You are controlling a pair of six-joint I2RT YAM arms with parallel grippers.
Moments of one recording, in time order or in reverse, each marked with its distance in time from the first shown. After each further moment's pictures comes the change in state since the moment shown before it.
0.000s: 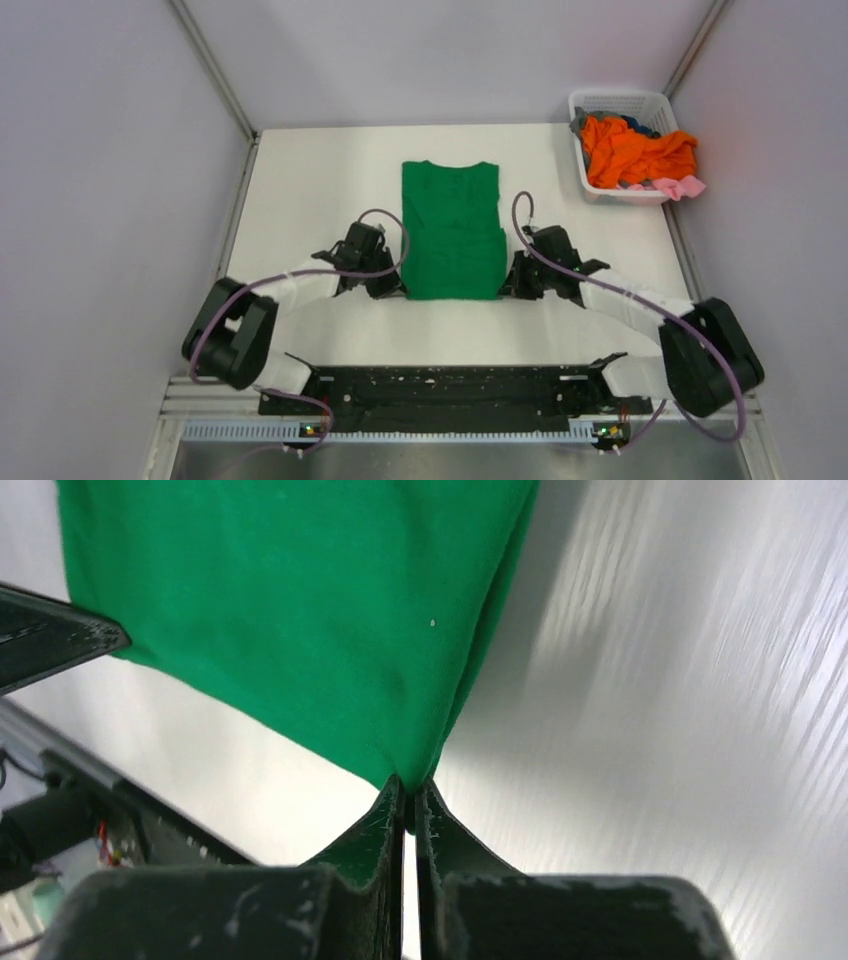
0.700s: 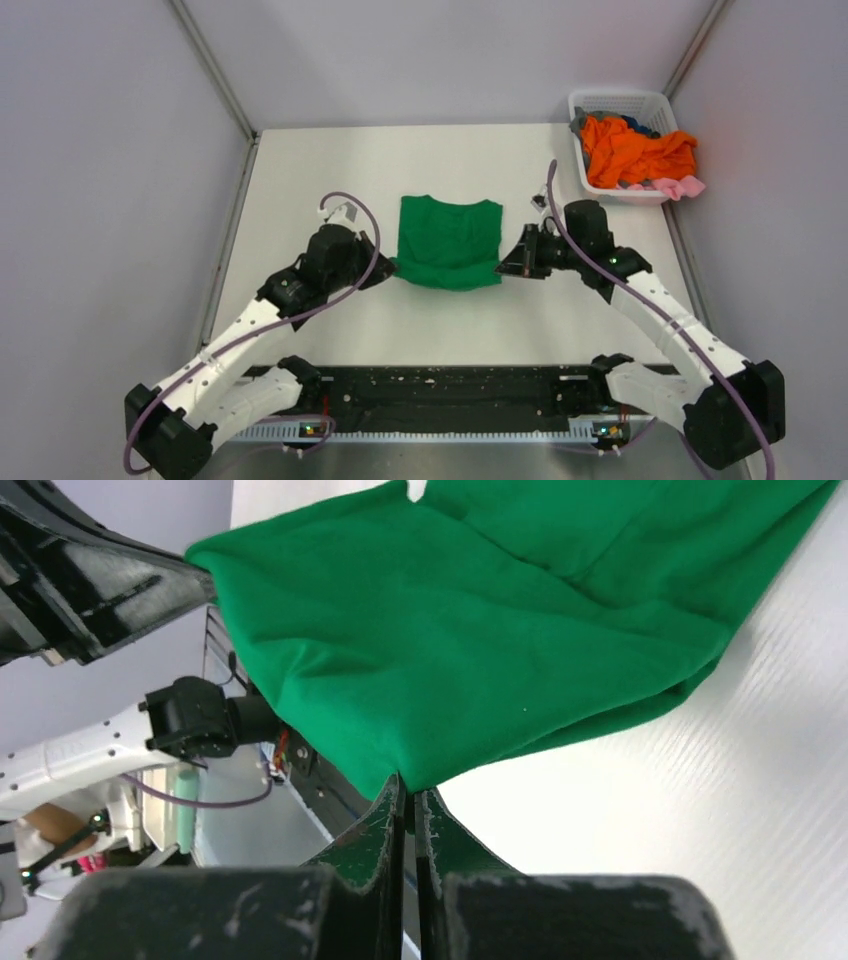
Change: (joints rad) left arm -0.156 -0.647 0.003 -0.267 -0.253 -0.105; right arm -0.056 -0.355 0.163 -0.272 -0.312 -0.048
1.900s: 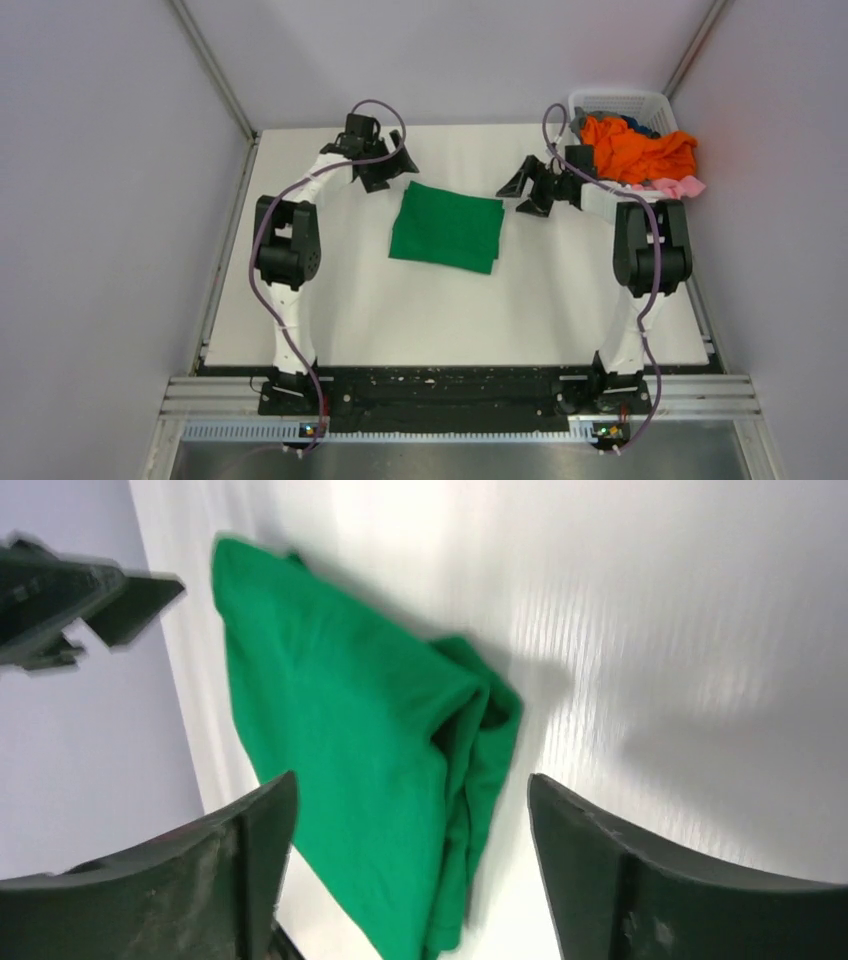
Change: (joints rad) left arm 0.362 1.268 1.030 0.032 0.199 0.246; right arm -0.322 0.968 0.499 0.332 -0.108 0.020
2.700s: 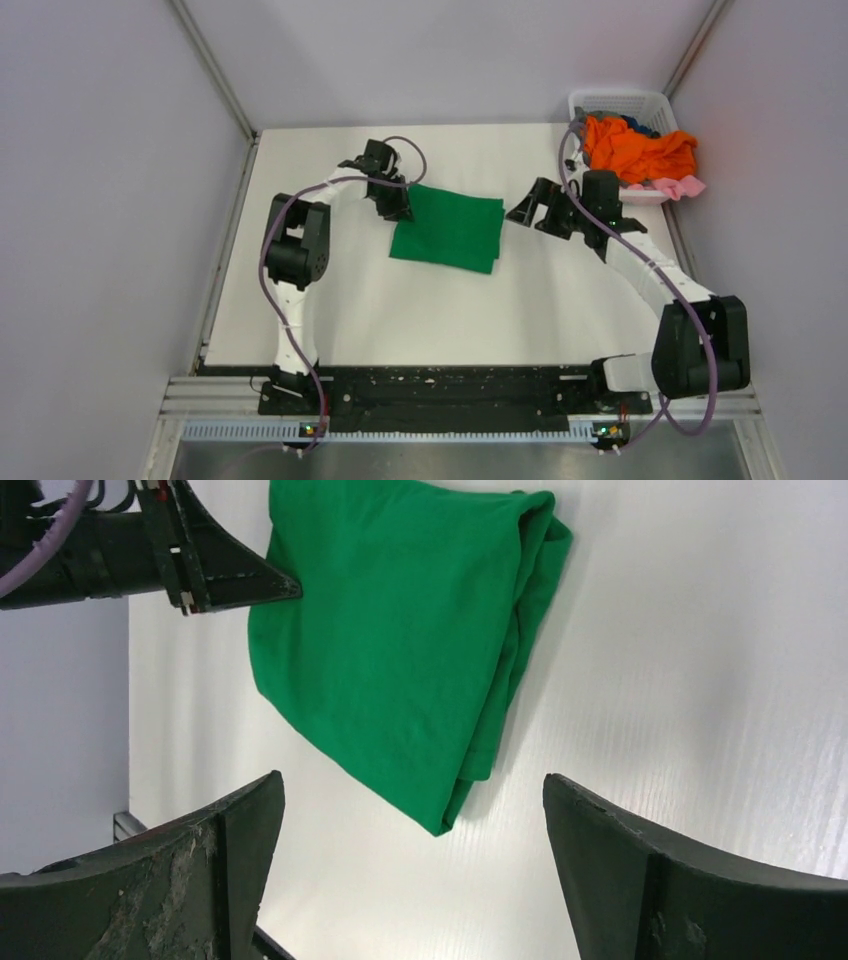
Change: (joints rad) left arm -0.063 0.020 -0.122 -0.123 0.043 0.188; right arm 0.062 -0.601 -0.385 -0.050 0.222 -0.082
